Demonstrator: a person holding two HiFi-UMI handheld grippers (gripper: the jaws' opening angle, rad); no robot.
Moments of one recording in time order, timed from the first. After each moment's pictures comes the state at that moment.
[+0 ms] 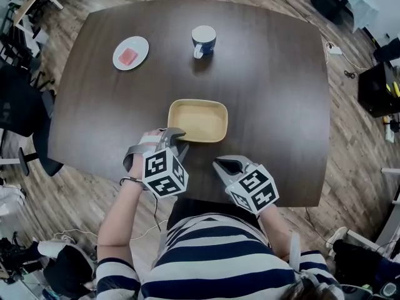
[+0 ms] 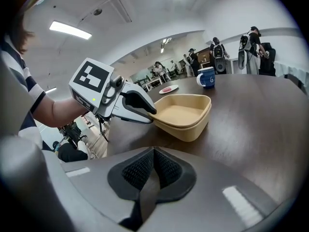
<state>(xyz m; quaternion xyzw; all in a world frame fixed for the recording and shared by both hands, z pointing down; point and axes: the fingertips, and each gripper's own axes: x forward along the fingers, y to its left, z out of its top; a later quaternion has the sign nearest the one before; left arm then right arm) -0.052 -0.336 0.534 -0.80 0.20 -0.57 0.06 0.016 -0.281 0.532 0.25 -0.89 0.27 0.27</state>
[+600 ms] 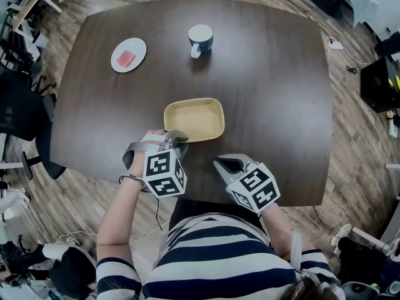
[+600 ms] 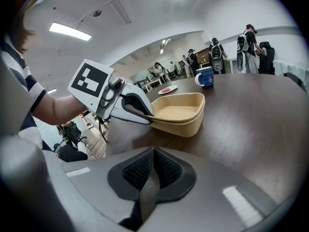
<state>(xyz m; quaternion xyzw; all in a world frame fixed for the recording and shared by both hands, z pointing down) -0.044 -0.331 0.544 -0.79 0.13 -0.59 0.09 0.022 -0.285 0.537 0.25 -0.89 0.28 0.26</state>
